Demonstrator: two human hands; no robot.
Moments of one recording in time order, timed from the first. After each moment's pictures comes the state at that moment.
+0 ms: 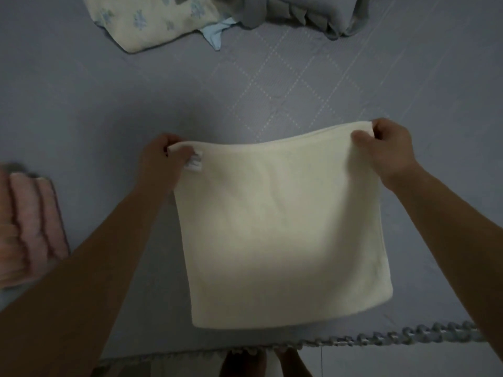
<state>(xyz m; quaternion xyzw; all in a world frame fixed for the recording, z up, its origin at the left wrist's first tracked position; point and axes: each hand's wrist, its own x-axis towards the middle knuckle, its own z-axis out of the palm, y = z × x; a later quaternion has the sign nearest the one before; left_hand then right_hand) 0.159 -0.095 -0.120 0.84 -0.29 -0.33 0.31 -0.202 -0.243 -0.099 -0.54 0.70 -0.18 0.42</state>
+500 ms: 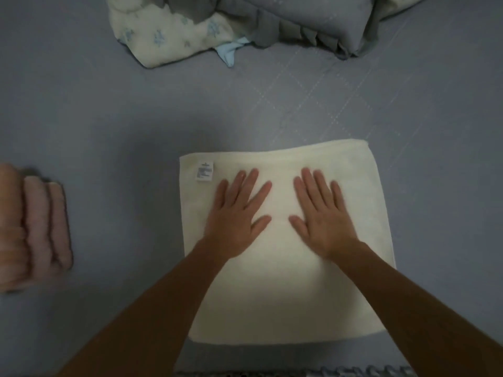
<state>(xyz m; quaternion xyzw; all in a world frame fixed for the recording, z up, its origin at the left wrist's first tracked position) 0.050 -0.042 -0.172 0.69 -0.72 -0.12 -0.01 -0.168 -0.126 -0.160 -0.89 0.42 0.11 0.12</state>
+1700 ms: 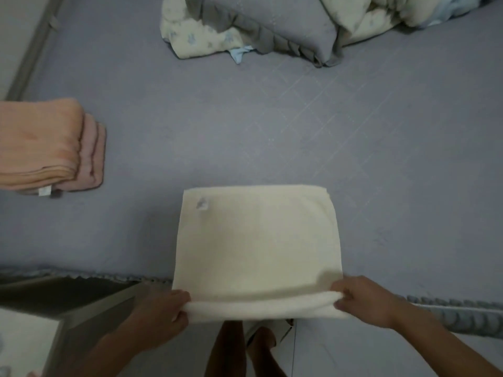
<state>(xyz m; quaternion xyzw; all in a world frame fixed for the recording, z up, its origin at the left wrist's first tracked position) -0.011 0.275 -0.062 0.73 -0.57 -0.36 -0.03 -0.386 0.017 -0.044 -0.76 0.35 0.32 0.45</state>
